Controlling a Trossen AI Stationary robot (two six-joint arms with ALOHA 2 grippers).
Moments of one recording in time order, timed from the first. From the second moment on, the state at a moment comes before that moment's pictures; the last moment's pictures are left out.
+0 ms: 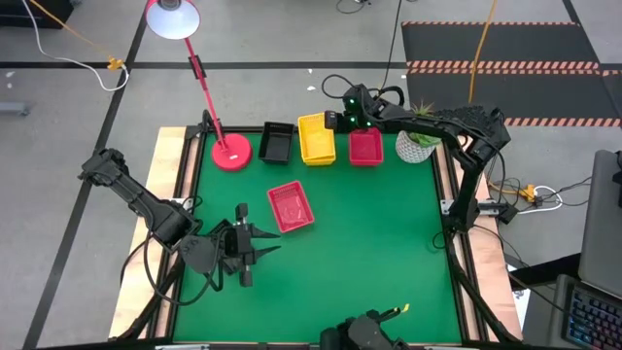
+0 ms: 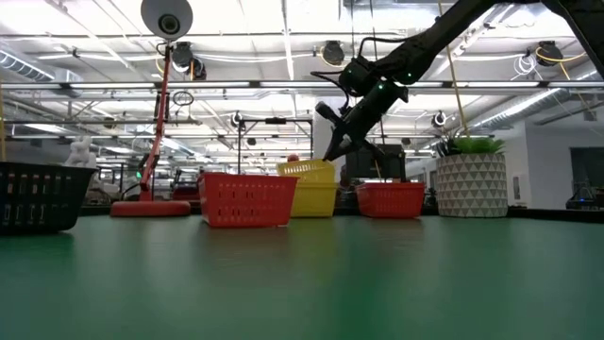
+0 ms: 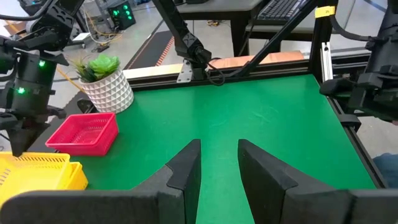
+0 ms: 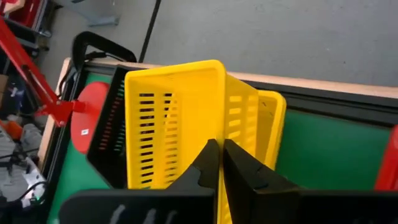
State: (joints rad) left arm -0.63 1.26 1.11 -0.29 -0.73 -0.15; right arm -0.69 1.85 1.33 -0.22 -0.16 0.79
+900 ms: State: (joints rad) left arm -0.63 1.26 1.11 -0.29 -0.73 -0.16; right arm -0.68 1.85 1.33 -0.33 -0.07 0.77
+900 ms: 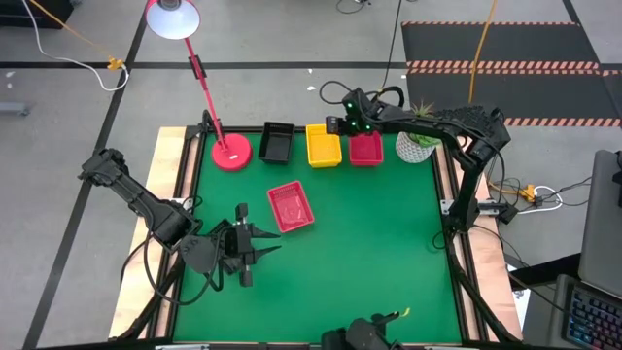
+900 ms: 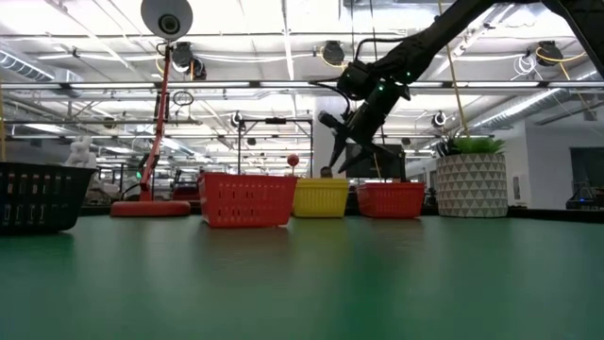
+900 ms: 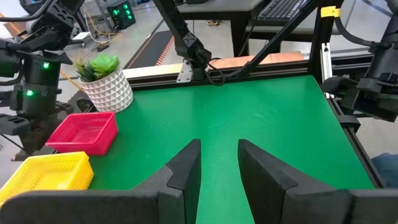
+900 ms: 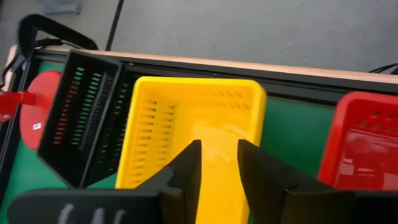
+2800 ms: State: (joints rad) left arm -0.62 1.24 1.16 -0.50 -0.65 -0.23; right arm 0.54 1.13 0.65 0.33 0.56 0.03
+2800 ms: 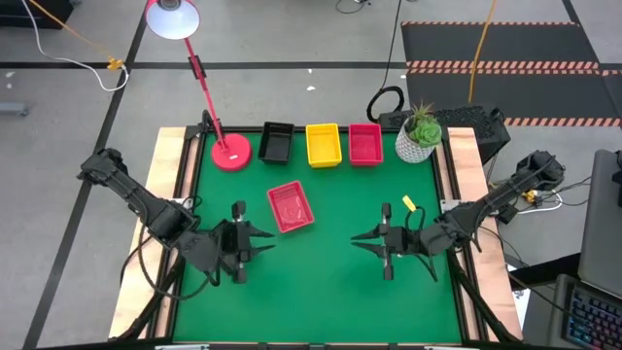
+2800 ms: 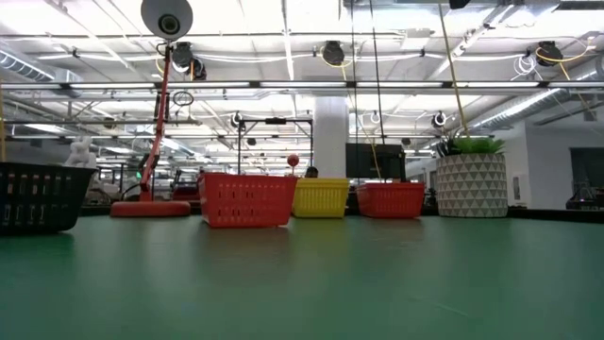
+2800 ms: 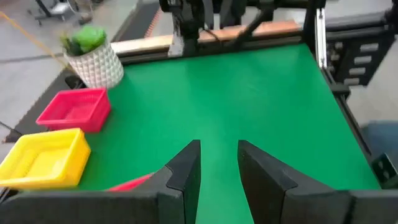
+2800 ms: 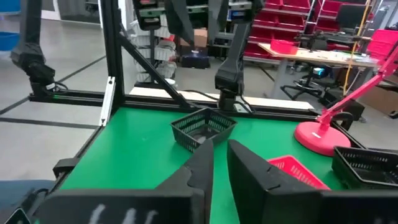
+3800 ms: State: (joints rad) left arm -0.57 1.32 1.58 -1.55 -0.12 -0.64; right arm 0.54 1.13 0.65 0.31 0.55 0.04
